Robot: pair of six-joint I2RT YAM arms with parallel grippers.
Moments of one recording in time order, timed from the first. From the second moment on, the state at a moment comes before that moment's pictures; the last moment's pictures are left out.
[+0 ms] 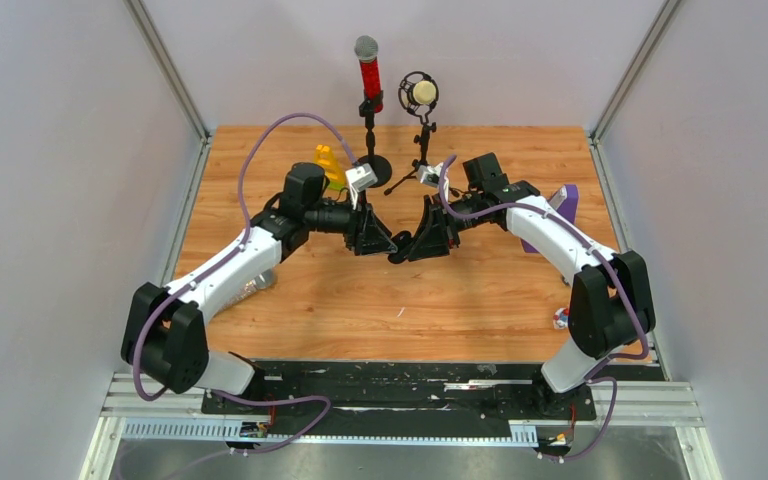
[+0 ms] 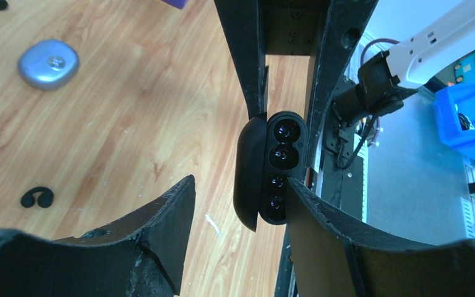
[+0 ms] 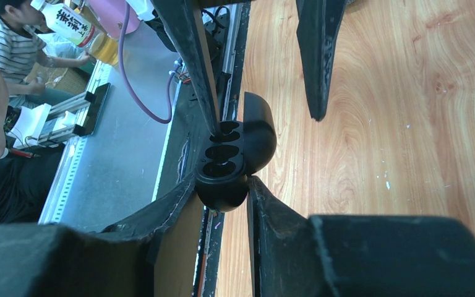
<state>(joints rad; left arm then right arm) -0.47 1.40 1.03 -0.08 0.94 -0.10 0.40 1.63 1.27 -0.60 -1.33 -0.39</state>
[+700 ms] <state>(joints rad) -0.48 1.42 1.04 -0.12 0.94 -0.09 0.42 1.63 1.27 -0.62 -1.32 -0.41</state>
